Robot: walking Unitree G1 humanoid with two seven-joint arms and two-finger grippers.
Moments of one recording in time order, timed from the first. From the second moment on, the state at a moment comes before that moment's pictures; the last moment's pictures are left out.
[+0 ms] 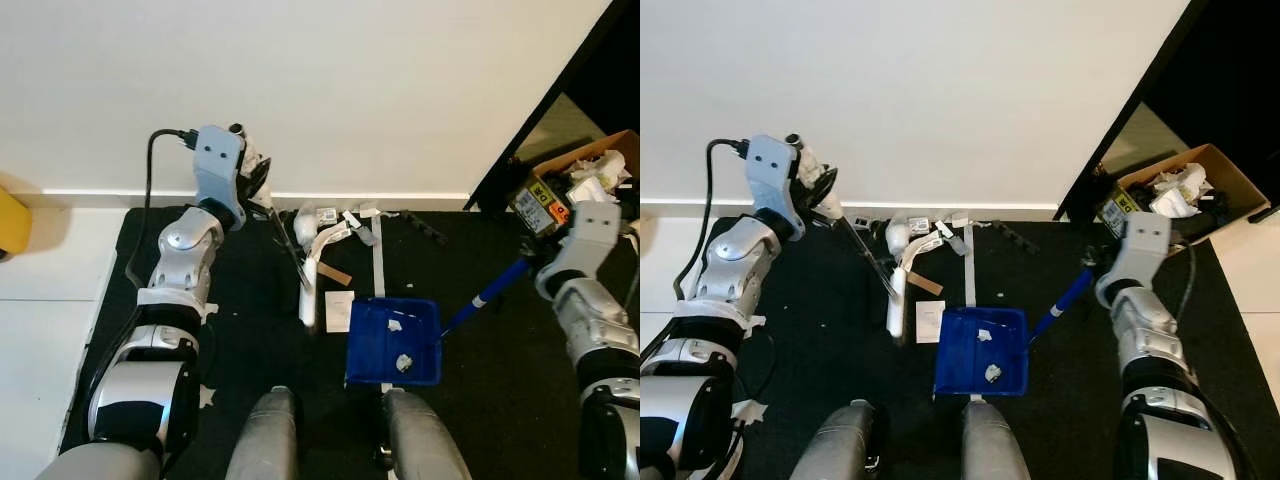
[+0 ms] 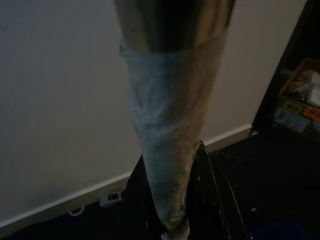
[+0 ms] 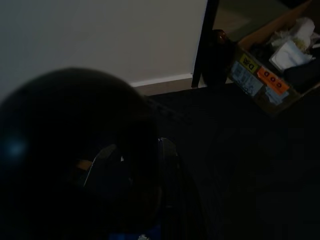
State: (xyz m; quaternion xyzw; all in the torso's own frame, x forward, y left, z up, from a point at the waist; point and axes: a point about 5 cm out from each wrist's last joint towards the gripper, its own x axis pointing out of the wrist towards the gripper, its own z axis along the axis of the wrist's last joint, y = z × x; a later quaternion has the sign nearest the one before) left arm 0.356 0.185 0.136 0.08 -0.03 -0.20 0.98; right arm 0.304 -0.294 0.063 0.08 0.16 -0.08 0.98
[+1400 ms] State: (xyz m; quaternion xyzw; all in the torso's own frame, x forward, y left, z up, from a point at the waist) left arm 0.313 0.242 0.080 0.04 0.07 -0.02 1.00; right arm 0.304 -0.275 0.055 -0.03 0.13 -0.05 0.99
